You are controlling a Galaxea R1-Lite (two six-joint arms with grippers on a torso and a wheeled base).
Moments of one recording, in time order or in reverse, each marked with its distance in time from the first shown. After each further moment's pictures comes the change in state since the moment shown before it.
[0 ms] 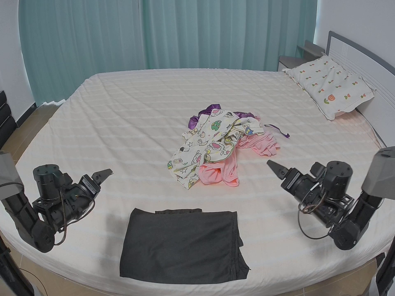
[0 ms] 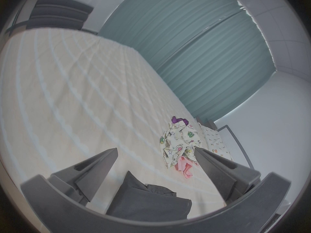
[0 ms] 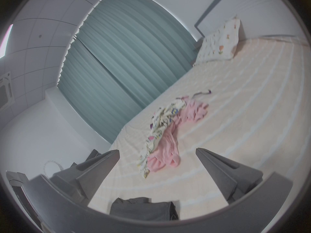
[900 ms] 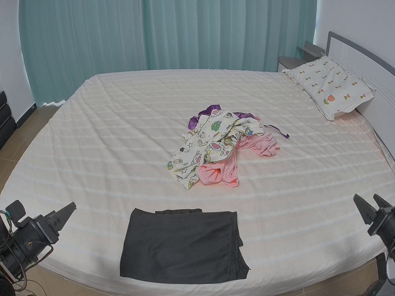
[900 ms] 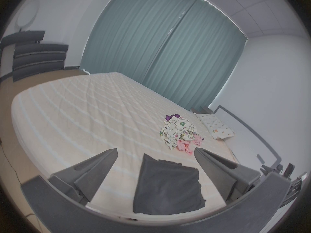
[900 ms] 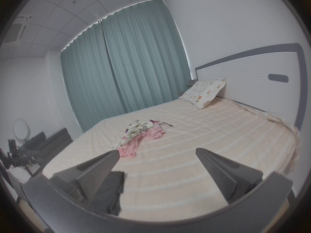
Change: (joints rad) left arm 0.020 -0.854 0.288 0.489 0.013 0.349; right arm -0.079 -1.163 0.380 0.776 -0.169 -0.428
